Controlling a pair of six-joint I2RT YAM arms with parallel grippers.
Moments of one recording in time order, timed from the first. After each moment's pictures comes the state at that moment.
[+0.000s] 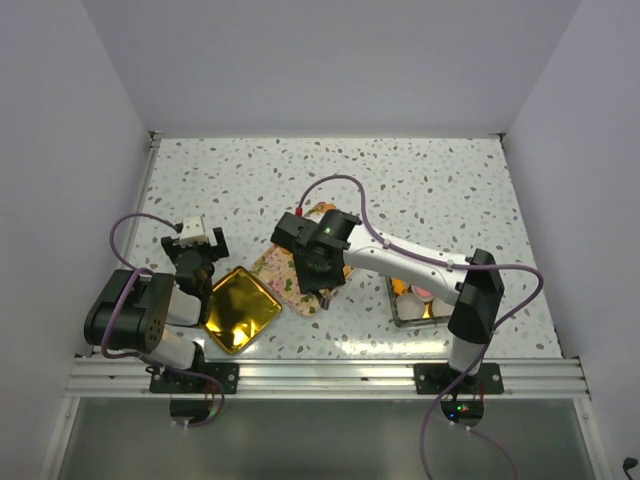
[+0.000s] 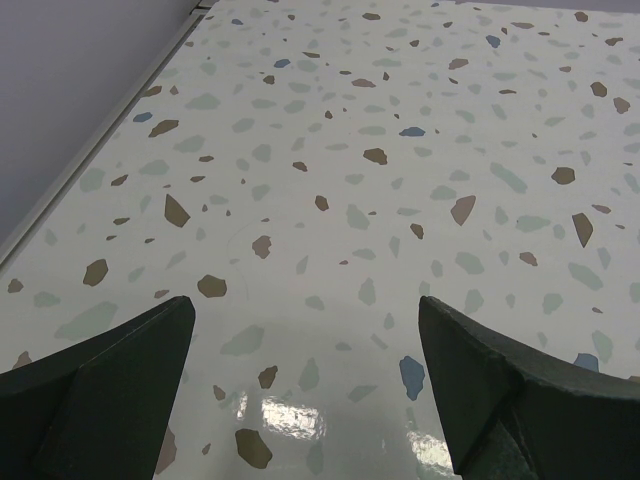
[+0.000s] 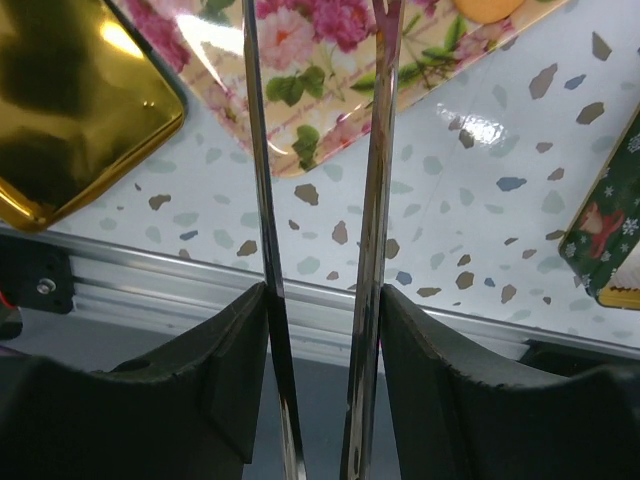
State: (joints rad) left arm -0.09 1.51 0.13 1.27 -0.36 0.00; right arm 1.08 1.81 1.71 -1.25 0.21 0.86
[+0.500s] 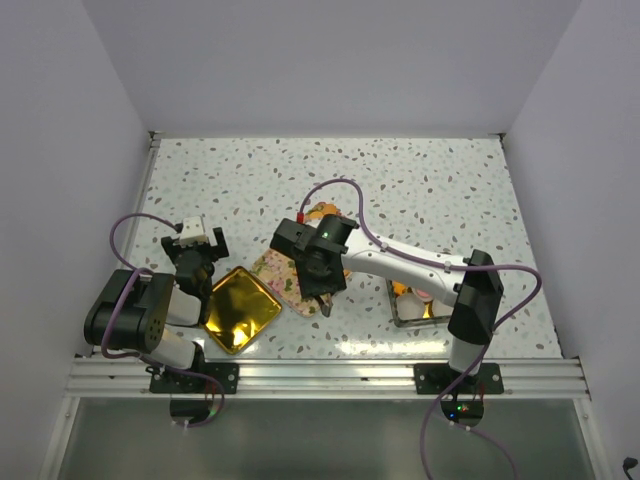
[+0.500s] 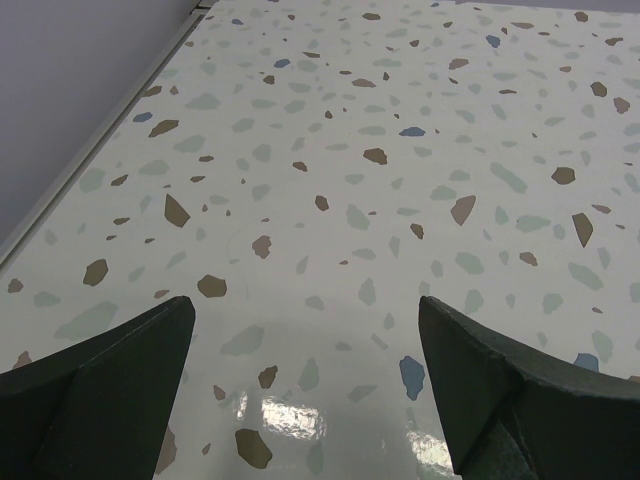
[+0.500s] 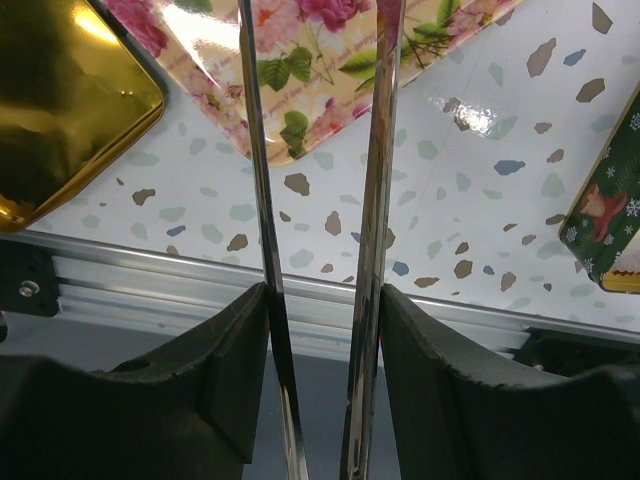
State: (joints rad) left arm -0.09 1.51 0.13 1.27 -0.36 0.00; right arm 1.11 1.81 1.69 -1.26 0.22 0.90
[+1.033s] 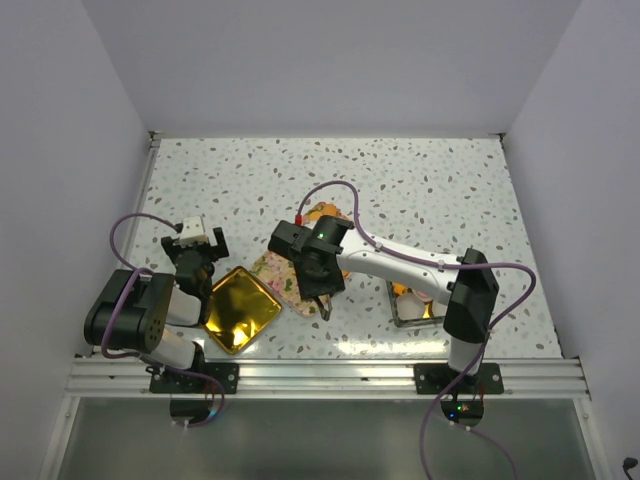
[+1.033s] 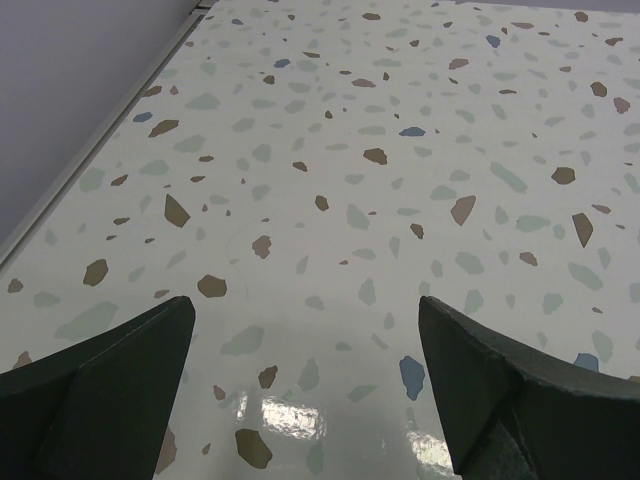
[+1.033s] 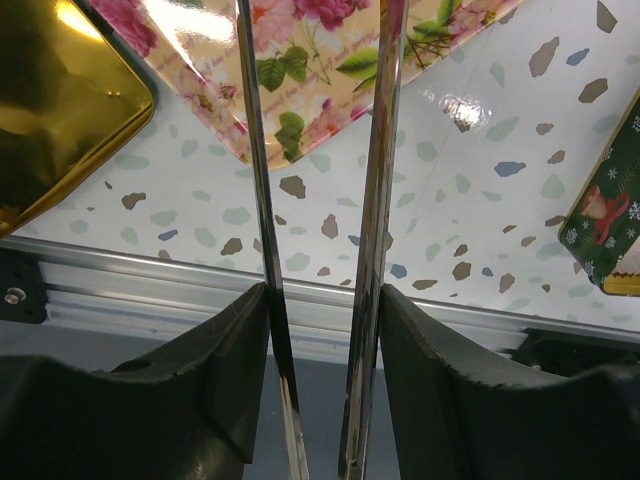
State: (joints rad) left arm -0.09 1.51 0.13 1.27 -0.36 0.00; right arm 1.11 1.84 1.69 -1.26 0.22 0.90
